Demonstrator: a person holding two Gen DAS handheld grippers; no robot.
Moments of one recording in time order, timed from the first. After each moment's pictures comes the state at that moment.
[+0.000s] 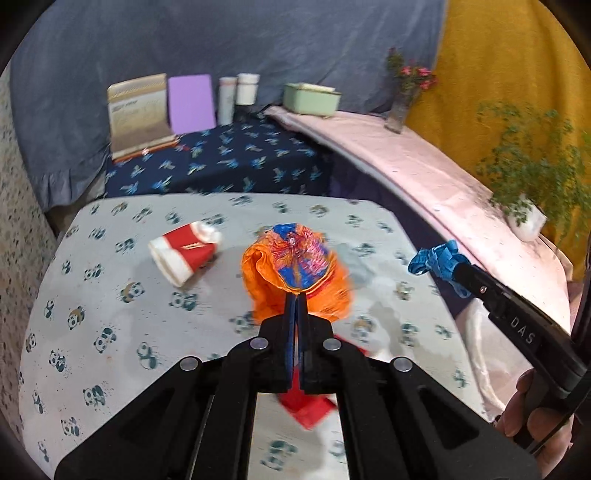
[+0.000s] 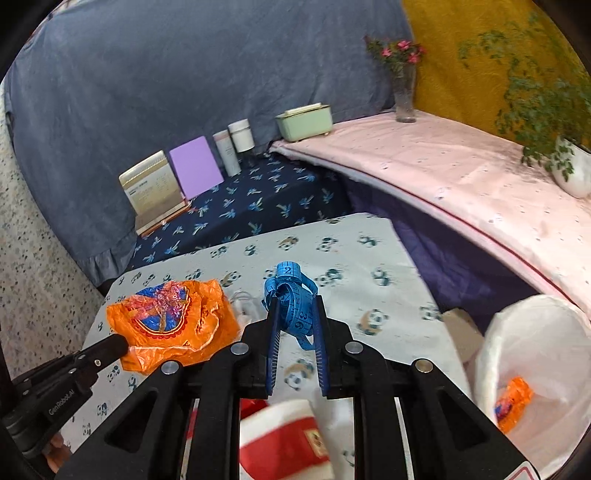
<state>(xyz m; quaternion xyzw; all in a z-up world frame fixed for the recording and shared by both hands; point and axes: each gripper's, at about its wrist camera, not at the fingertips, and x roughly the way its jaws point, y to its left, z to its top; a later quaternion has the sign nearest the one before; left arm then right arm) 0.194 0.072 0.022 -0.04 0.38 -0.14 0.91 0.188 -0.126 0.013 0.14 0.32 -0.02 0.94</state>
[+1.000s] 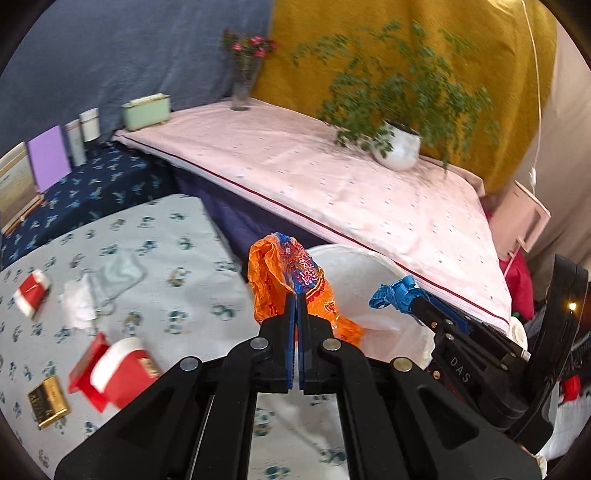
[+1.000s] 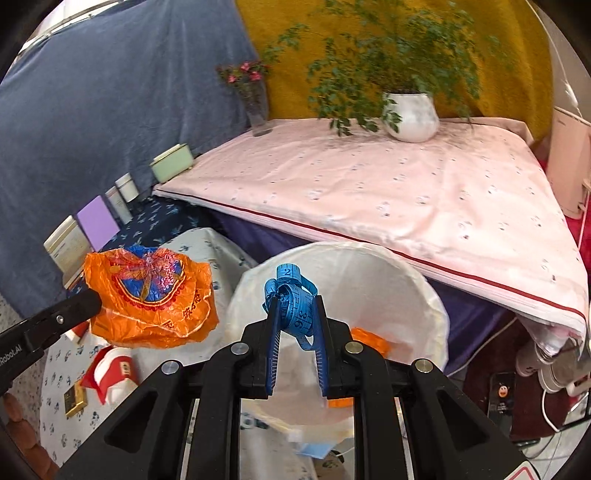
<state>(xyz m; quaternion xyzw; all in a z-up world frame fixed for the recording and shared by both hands) 0.097 -0.154 0.041 0.05 0.38 -0.34 0.86 0.011 -0.318 -0.009 0.21 0.30 -0.20 0.91</state>
